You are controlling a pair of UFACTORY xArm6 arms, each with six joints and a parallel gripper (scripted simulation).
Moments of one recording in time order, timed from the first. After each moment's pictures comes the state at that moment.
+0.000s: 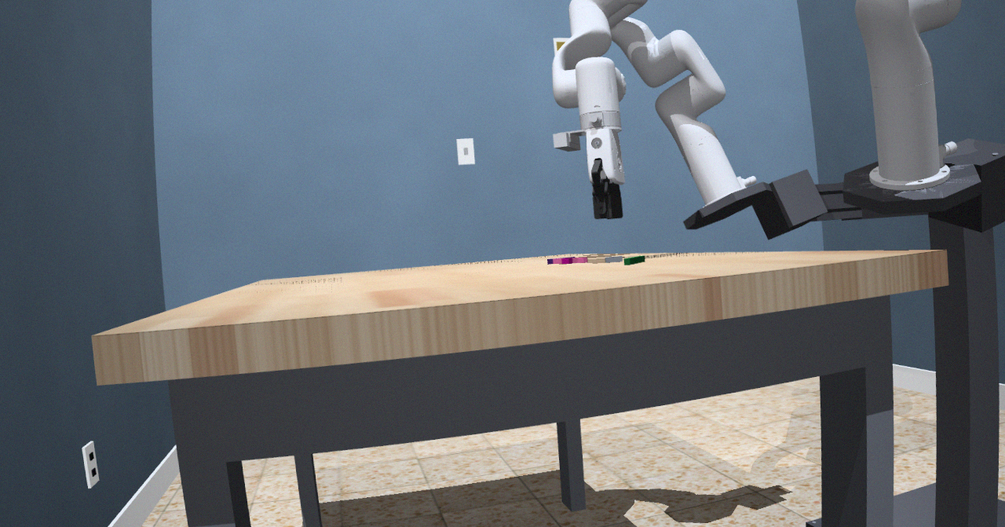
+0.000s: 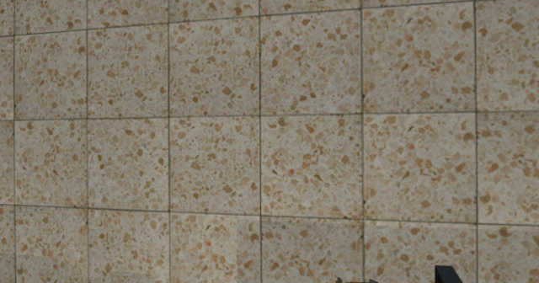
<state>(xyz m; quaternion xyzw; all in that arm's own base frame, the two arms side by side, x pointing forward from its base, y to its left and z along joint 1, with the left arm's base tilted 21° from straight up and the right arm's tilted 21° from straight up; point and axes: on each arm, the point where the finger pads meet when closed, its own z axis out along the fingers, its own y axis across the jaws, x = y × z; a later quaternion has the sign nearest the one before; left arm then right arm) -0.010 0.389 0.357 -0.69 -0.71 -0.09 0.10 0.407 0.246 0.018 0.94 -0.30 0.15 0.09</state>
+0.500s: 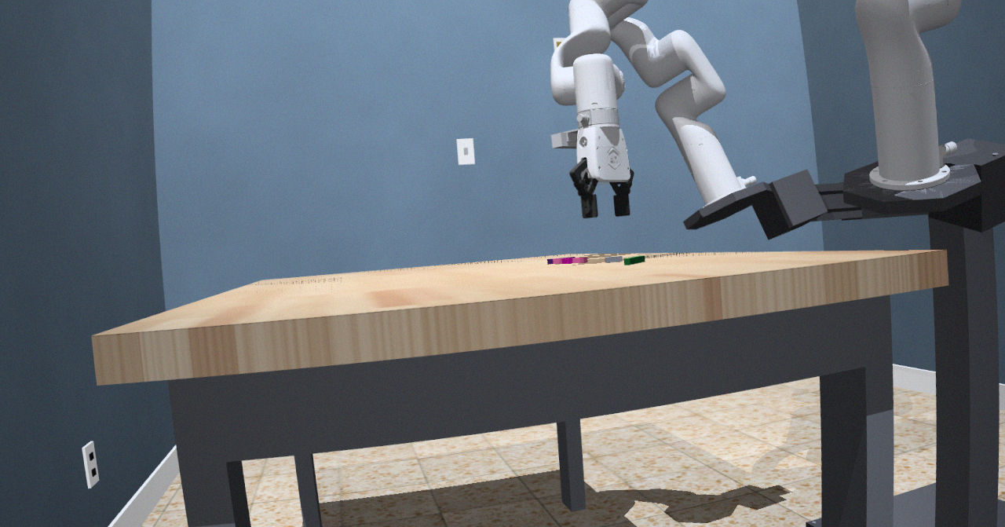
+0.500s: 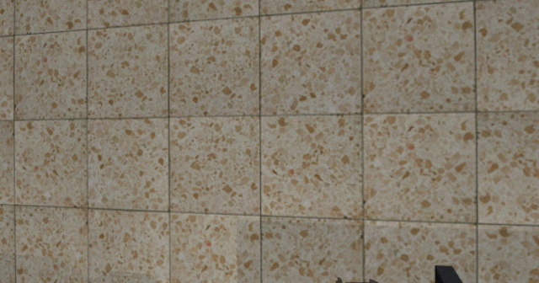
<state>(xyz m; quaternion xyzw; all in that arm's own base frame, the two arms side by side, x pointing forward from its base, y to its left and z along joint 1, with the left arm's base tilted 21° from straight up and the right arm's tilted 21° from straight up) -0.010 0.389 0.357 -0.69 -0.71 -0.09 0.10 0.414 0.256 0.020 0.84 -0.51 0.17 0.06</state>
